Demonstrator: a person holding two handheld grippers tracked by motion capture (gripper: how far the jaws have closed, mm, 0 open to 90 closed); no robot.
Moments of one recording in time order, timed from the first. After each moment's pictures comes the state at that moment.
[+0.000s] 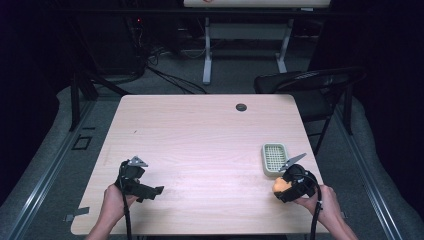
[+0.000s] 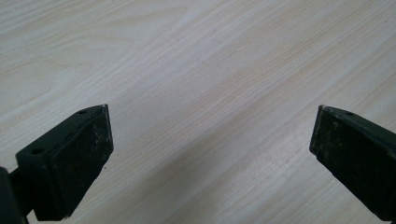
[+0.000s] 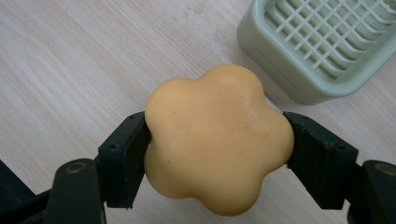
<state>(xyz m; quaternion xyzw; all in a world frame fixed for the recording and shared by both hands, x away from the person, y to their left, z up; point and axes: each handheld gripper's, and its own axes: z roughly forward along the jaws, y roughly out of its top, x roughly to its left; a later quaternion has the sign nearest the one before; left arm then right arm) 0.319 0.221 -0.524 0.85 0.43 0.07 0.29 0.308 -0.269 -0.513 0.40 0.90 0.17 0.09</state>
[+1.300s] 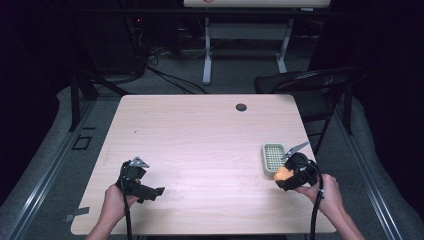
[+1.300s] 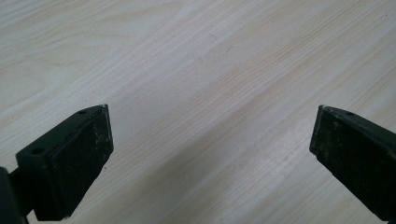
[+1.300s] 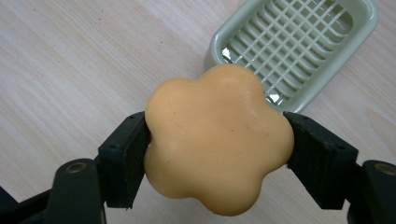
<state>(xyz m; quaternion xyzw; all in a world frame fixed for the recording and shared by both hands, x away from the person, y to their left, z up) 0.318 0.219 -0.526 0.85 0.43 0.07 0.28 0.329 -0.273 -0.490 0.41 0.89 0.17 0.10</state>
